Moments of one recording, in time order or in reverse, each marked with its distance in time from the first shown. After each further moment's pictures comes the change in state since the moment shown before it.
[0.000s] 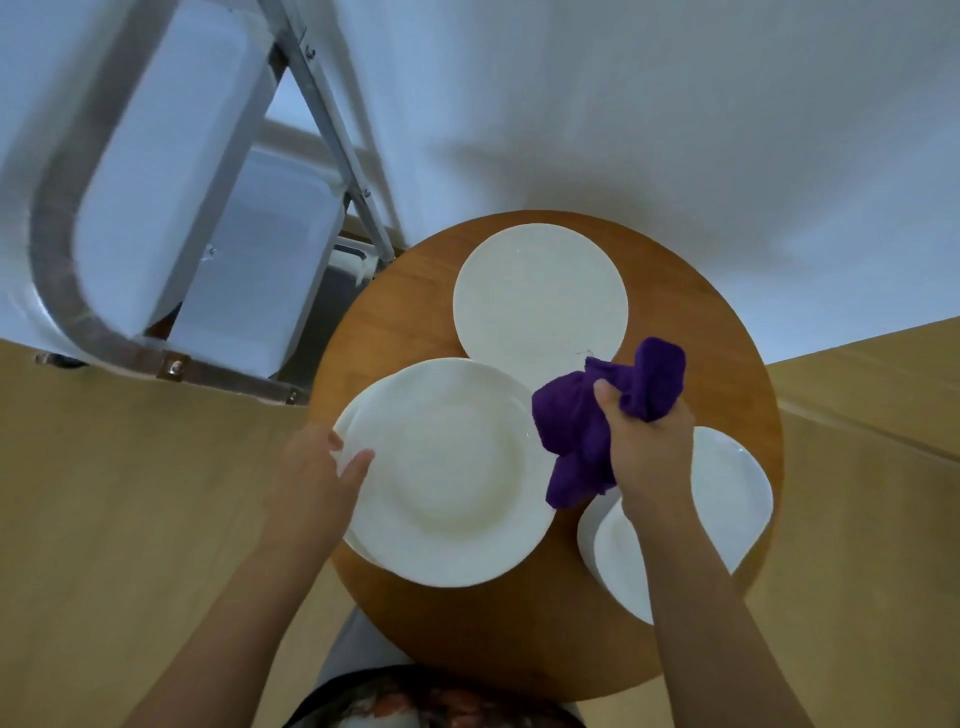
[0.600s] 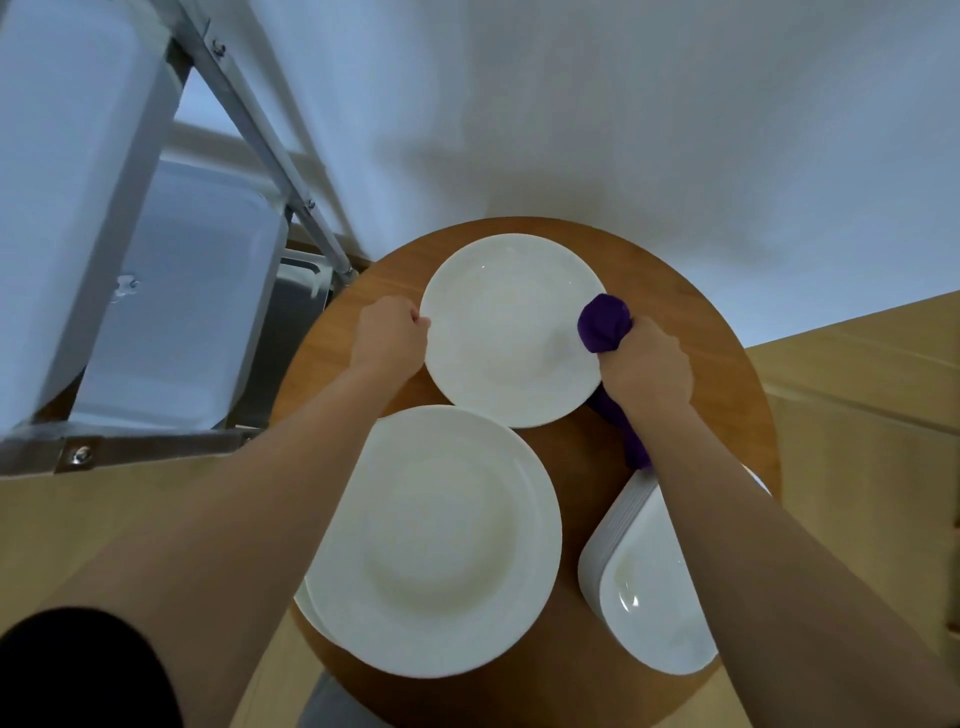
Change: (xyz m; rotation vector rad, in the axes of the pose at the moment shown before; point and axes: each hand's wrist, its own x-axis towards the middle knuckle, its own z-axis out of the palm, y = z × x) left_hand 0.166 0.131 0.052 0.085 -0.091 0.205; right_hand 0.125 0.020 0.023 -0.898 -0.073 0.098
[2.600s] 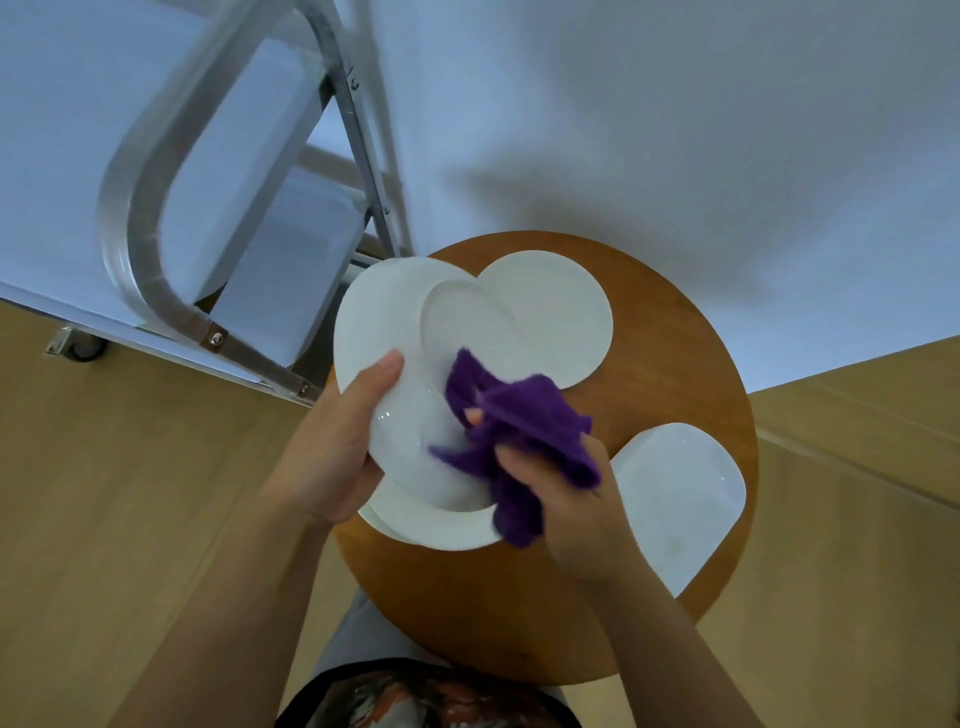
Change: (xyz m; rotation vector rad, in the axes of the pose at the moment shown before) left_hand -0.243 -0.026 -0.101 -1.412 -0.365 0.053; right_hand -0.236 -0.019 -0.059 1.245 -0.518 -0.482
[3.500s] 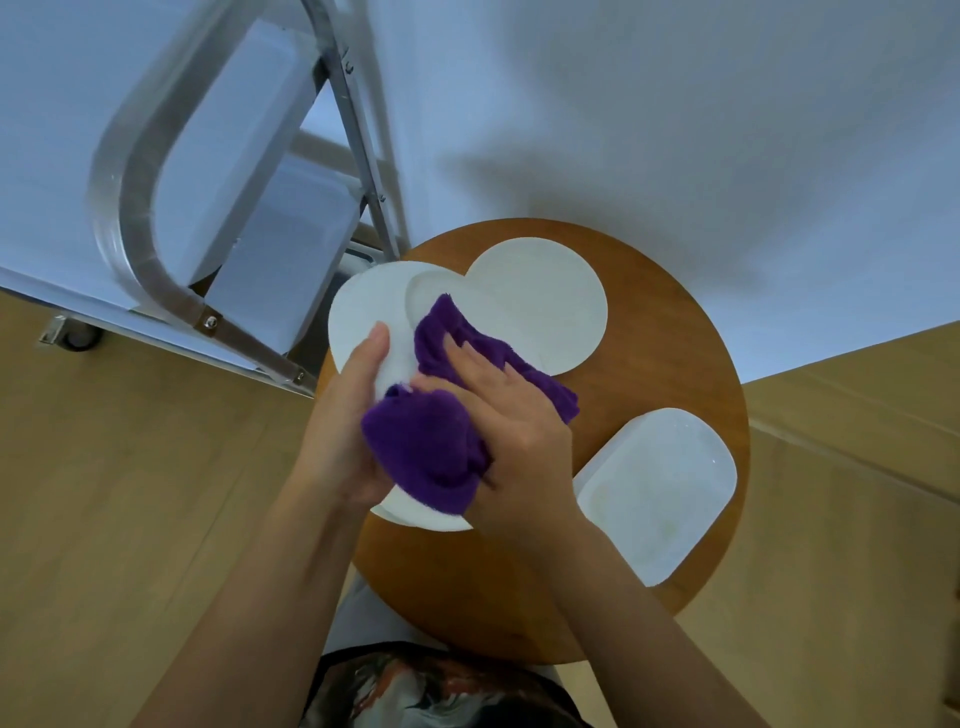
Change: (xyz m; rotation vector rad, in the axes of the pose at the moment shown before) left_hand -0.004 -0.013 0.015 -0.318 0.097 -0.159; right_hand 0.013 0.024 0.016 -0.838 0.015 -0.665
